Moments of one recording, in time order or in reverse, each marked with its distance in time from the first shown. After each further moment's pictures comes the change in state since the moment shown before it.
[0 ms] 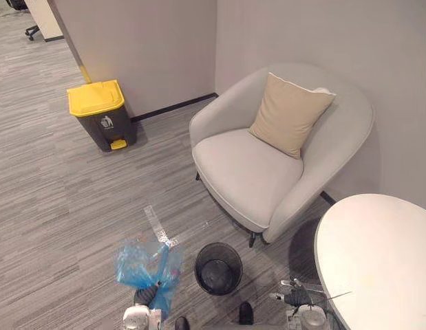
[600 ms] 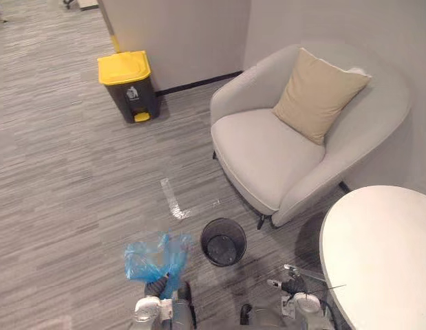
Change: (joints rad) left arm -0.049 -0.092 -0.044 -0.055 -0.057 -0.002 0.027; right arm -0.065 0.003 0.004 -0.048 0.046 0.018 -0.066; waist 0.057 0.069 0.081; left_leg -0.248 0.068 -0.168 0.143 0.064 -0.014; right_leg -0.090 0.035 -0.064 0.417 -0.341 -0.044
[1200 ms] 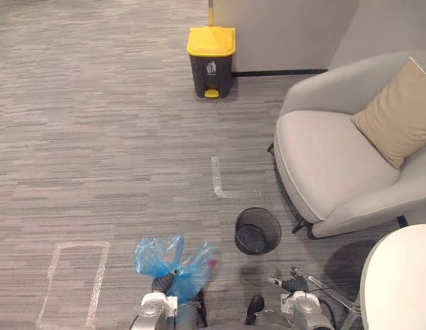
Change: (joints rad) left arm -0.037 0.074 -0.062 0.033 0.002 0.000 -0.001; right arm -0.027 0.042 -0.039 0.058 -0.003 0.007 -0.016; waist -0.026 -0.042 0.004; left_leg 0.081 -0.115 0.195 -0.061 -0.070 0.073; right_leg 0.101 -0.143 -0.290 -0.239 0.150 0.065
